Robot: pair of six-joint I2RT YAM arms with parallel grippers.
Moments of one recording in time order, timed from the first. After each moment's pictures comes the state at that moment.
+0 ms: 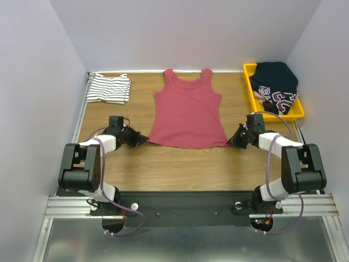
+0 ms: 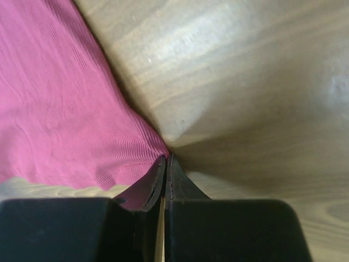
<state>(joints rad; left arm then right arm) -0.08 1.51 0.63 0.02 0.43 -1.17 0.07 1.48 0.66 -0.17 -0.22 0.65</state>
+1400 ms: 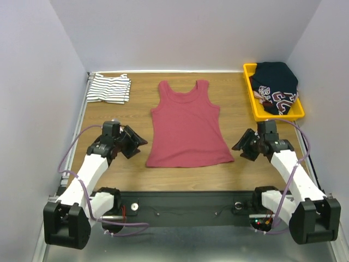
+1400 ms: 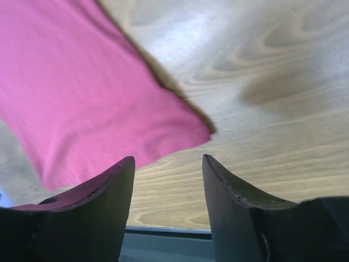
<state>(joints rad) -0.17 0.94 0.56 -0.50 0.27 -0.95 0.06 0.99 0.63 -0.67 -0.19 0.74</state>
